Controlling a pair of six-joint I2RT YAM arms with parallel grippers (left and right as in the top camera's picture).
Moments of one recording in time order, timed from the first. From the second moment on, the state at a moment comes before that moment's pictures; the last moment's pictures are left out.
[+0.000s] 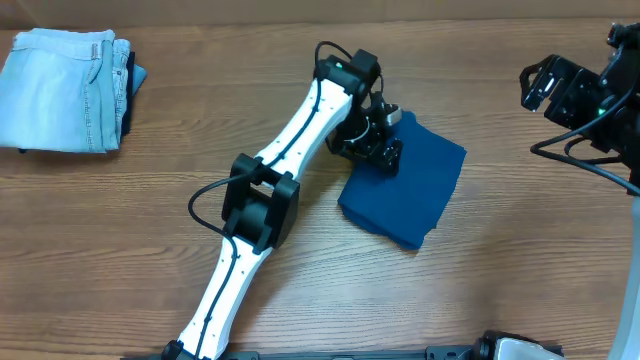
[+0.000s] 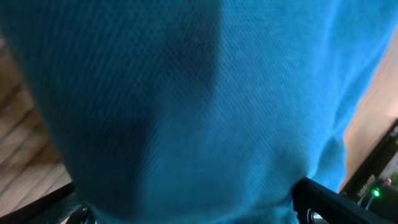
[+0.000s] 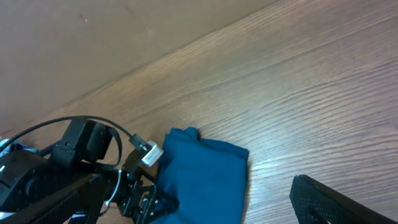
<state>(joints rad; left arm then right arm) -0.54 2.62 2.45 -1.39 0.53 0.06 -0.20 1.38 1.76 -1.15 -0.25 0.28</state>
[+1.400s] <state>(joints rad) -0.46 2.27 2.29 -1.27 0.55 -0.13 -0.20 1.38 1.76 -1.16 -0.25 0.28</state>
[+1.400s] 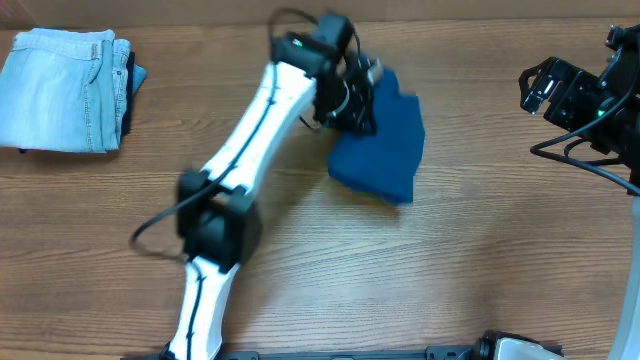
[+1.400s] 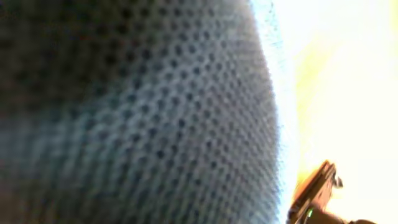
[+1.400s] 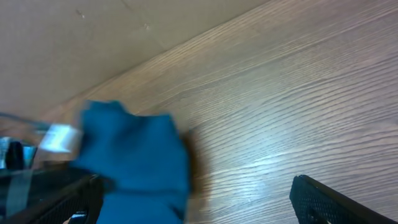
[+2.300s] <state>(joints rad) 0.13 1.99 2.29 -1.01 0.24 -0.55 -0.20 1.38 1.76 -1.16 -0.25 0.28</state>
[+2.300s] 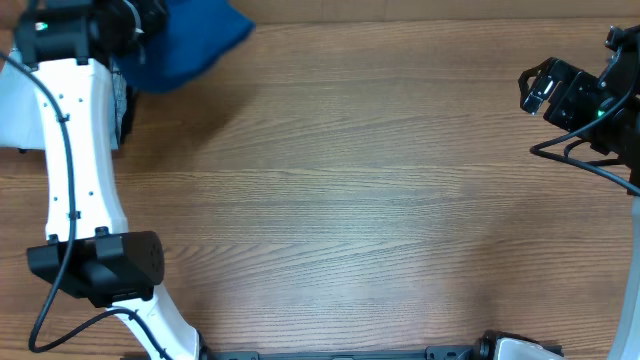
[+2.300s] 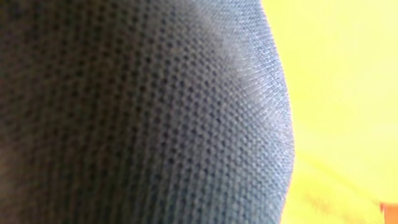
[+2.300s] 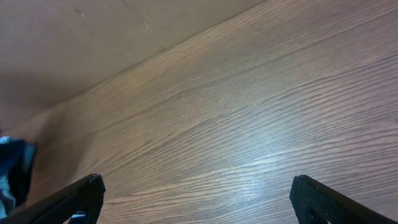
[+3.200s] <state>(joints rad) 0.37 2.20 2.29 -0.47 0.25 -0.49 -0.20 1.38 1.76 -1.29 -0.25 0.28</state>
